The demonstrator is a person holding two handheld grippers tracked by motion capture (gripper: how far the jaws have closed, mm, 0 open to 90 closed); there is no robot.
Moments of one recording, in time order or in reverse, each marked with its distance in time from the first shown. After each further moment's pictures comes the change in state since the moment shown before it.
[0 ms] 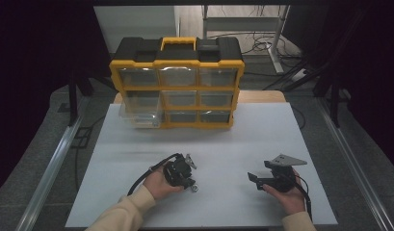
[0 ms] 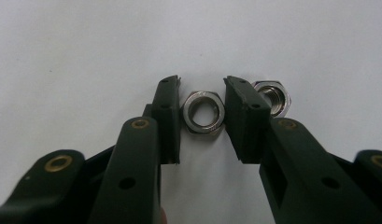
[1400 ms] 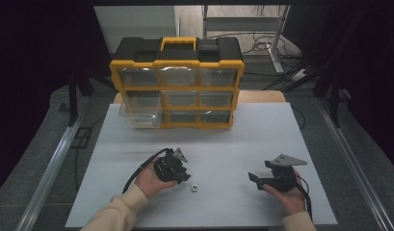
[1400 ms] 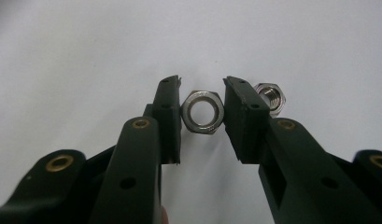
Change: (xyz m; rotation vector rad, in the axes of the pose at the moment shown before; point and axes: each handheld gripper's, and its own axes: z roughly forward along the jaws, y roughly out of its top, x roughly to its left) left arm 0.014 -0.013 -0.026 -0.095 -0.021 -0.068; right arm 0.000 0.000 -0.001 0.000 -0.007 -0.004
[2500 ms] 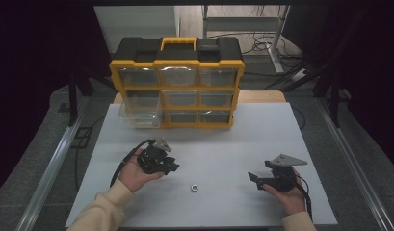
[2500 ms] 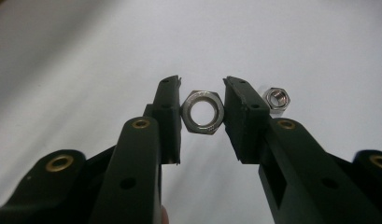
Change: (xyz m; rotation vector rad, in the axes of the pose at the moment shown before) left arm 0.020 -0.011 -0.048 -0.103 0.029 -0.067; right arm 0.000 0.000 0.000 0.000 -0.001 0.002
